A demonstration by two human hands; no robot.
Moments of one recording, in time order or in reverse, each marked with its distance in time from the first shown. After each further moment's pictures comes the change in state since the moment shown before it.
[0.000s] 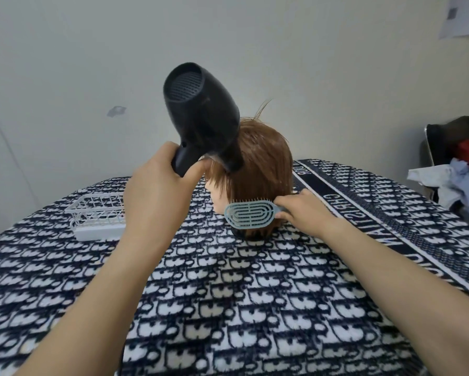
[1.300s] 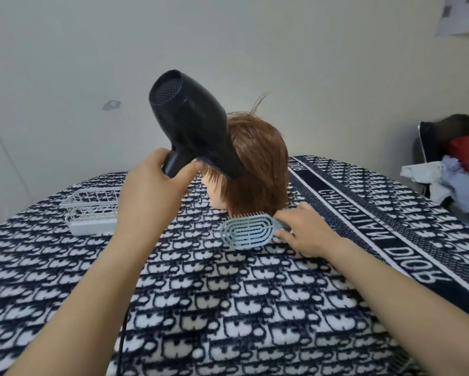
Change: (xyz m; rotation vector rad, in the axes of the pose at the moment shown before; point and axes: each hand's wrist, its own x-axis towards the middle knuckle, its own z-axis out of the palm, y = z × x) left_hand -0.007 -0.005 -0.009 -0.165 -0.153 -0.130; right_hand -0.046 -0.023 0.010 0.041 0.035 -0.026
